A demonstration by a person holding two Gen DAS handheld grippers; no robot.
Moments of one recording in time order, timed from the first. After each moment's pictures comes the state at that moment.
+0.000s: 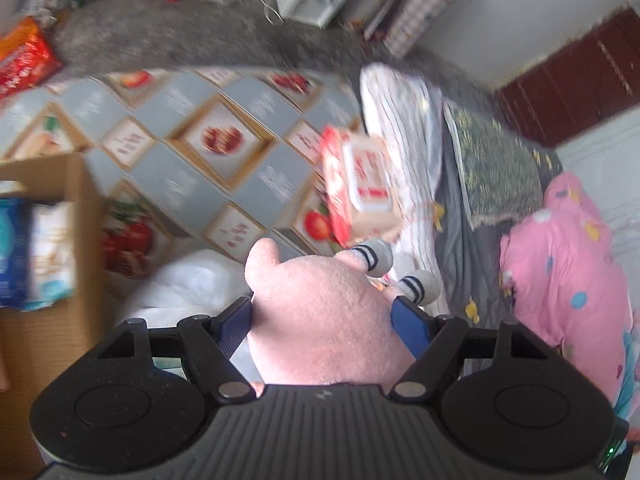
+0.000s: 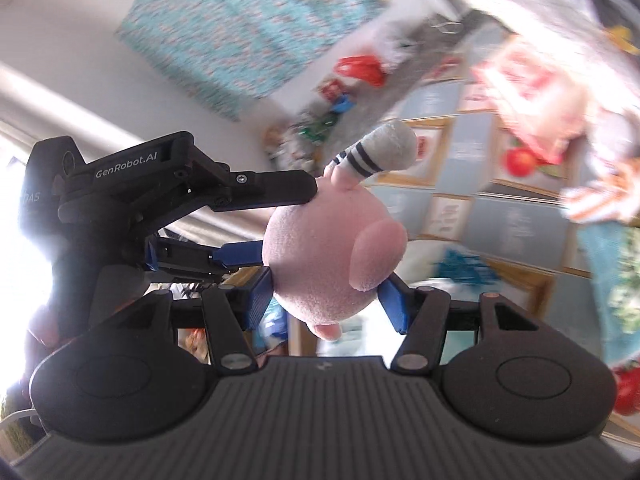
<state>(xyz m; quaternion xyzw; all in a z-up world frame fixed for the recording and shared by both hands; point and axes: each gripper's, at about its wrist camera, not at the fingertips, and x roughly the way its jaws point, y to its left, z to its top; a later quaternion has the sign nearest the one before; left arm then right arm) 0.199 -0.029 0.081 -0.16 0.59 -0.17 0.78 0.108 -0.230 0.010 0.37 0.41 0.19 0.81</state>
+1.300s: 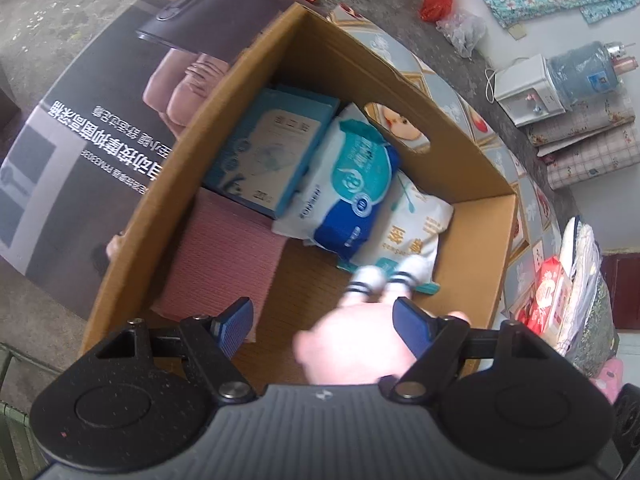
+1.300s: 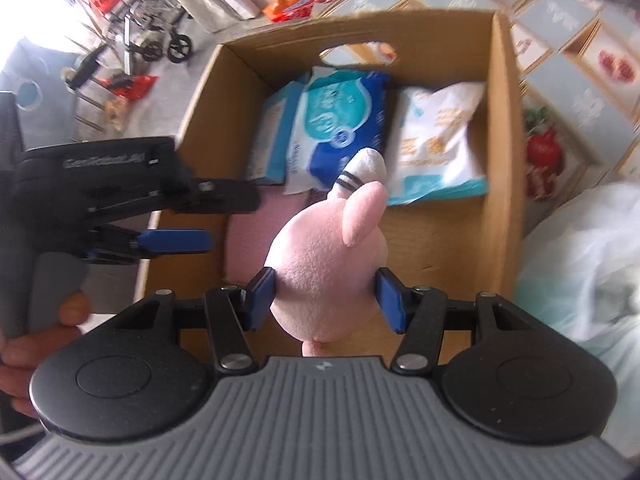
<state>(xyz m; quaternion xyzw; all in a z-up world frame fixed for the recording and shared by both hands) 0.128 0.292 -0.039 -0.34 0.60 0.07 0.72 0.163 0.075 -0.016 0.02 0.62 0.24 0.75</state>
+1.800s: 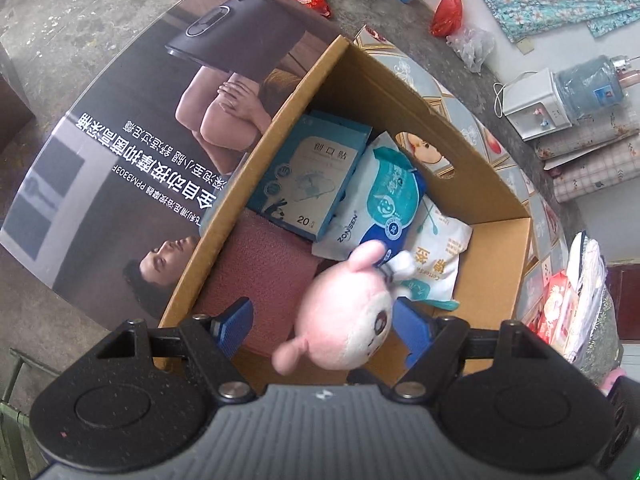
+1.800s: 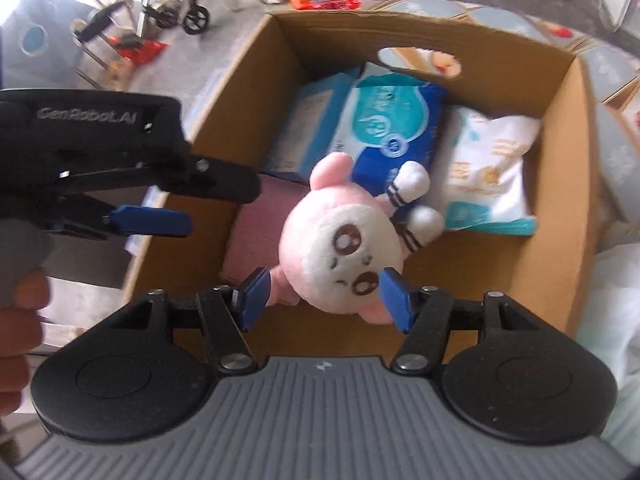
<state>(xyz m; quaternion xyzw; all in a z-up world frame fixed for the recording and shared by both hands) 0.119 0.321 -0.032 -0.34 0.59 0.08 0.73 0.154 0.120 -0.029 0.00 0.60 0.29 0.74</state>
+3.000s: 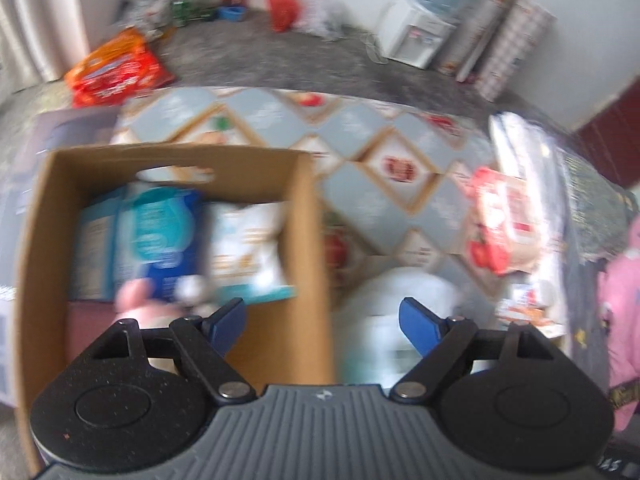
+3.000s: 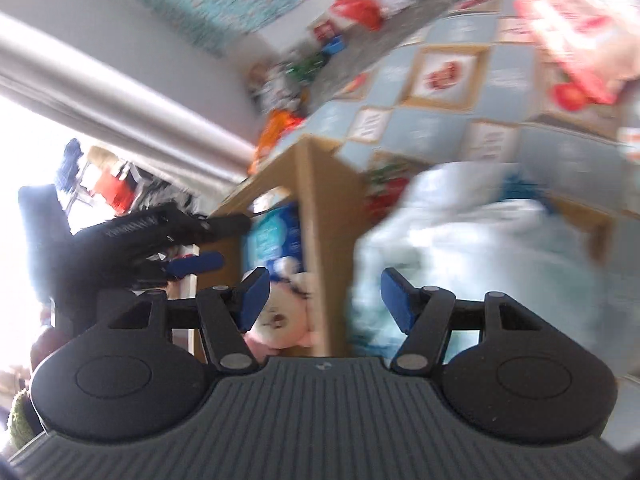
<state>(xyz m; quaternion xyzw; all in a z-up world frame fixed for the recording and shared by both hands) 0.176 0.096 0.032 -0.12 0.56 -0.06 0.81 0.101 -0.182 0.002 0.33 0.49 0.15 0.79</state>
